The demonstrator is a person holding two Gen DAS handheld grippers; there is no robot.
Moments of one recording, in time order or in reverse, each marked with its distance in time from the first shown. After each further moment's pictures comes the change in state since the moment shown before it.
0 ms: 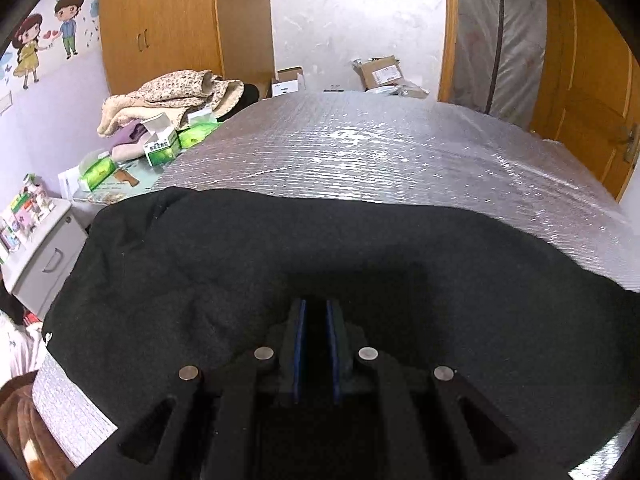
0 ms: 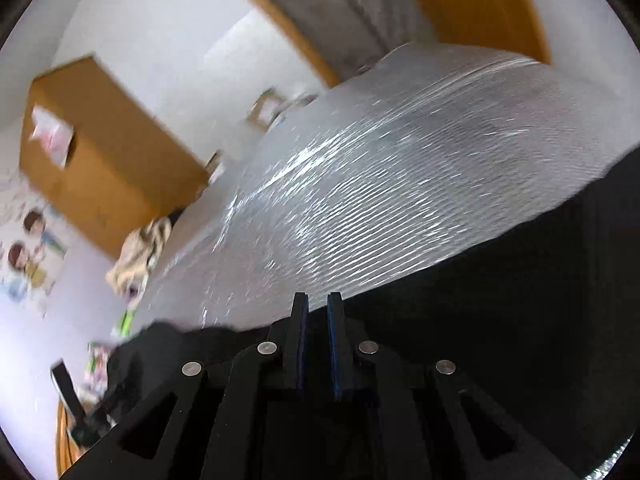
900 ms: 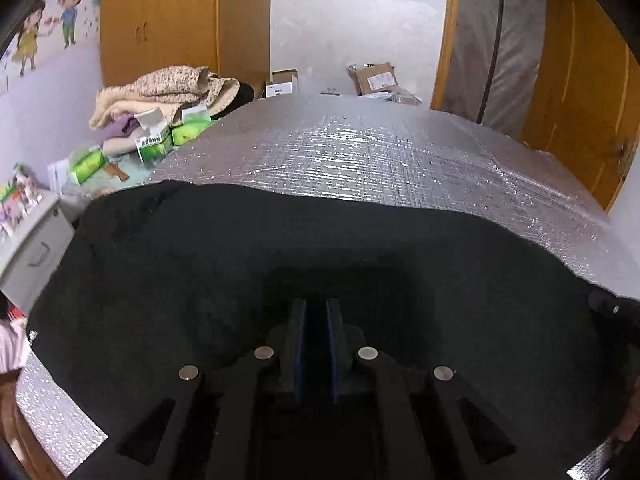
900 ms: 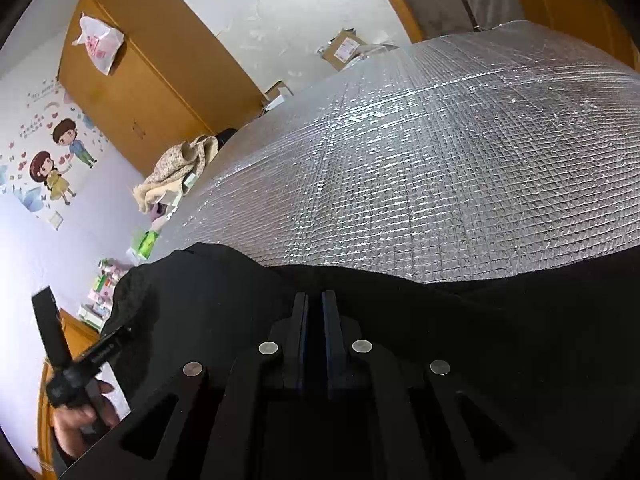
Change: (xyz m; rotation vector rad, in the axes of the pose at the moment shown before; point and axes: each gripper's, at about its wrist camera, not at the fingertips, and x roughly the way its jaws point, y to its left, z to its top) left arm 0.011 0.015 -0.003 -0.030 -0.004 -0.022; right arm 0.086 0.100 -0.040 -0.199 0.148 0.127
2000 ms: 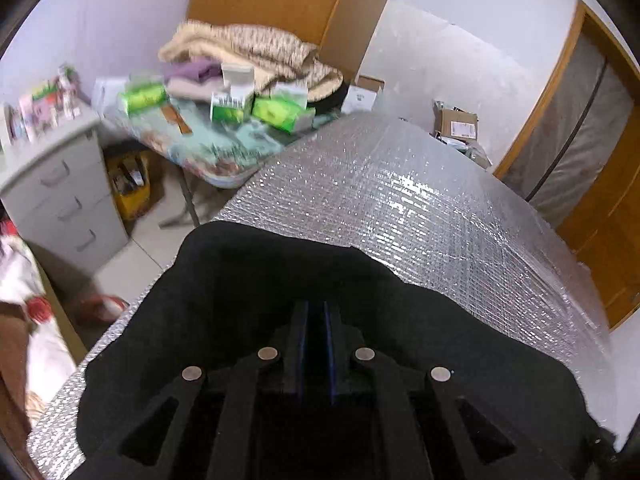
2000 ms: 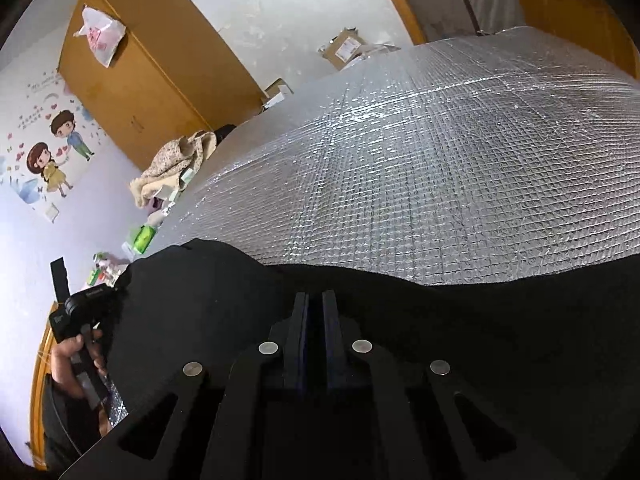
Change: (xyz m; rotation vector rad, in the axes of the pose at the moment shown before) left arm 0.031 0.142 0.048 -0.349 -0.012 0.020; right arm 0.007 0.009 0.004 -0.030 0.003 -0.030
